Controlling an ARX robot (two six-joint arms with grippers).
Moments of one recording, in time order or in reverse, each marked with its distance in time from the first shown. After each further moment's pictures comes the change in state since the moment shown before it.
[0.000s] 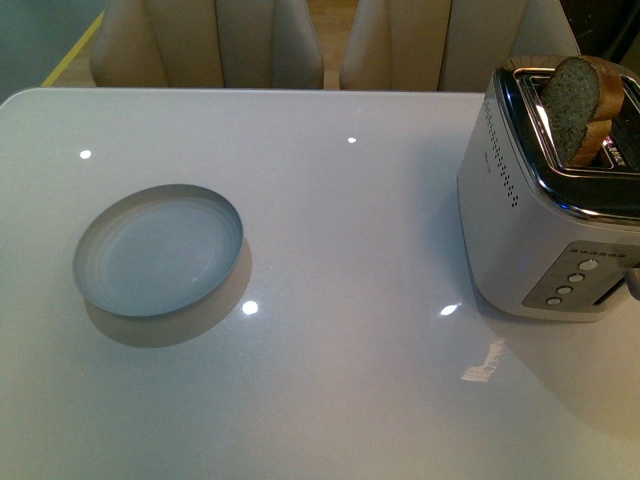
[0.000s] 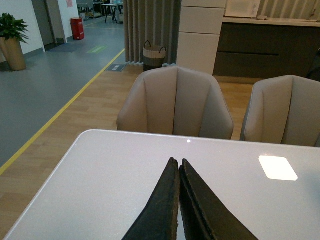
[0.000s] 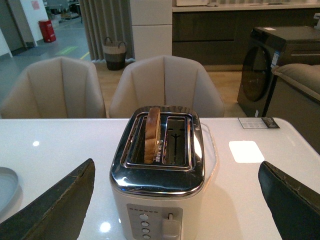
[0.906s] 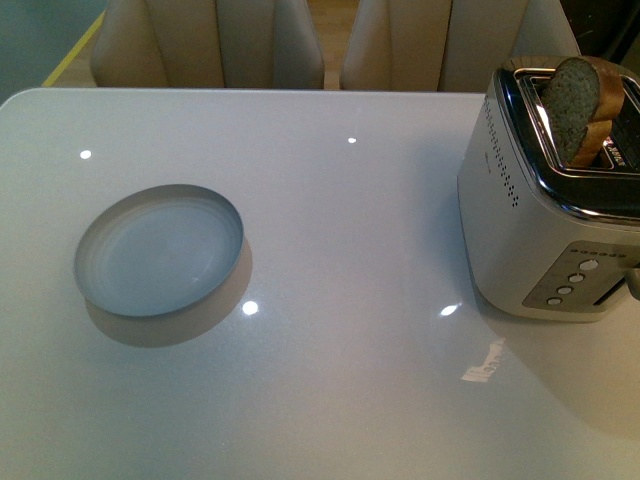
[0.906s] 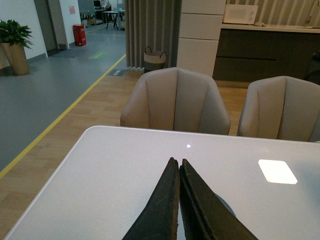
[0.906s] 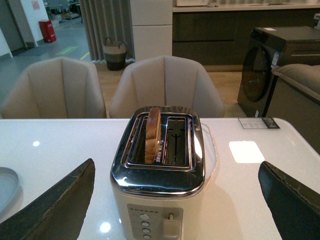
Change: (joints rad) left arm 0.000 -0.565 -0.138 -0.409 0.000 0.004; right arm 0.000 0.000 0.000 0.000 0.000 0.000
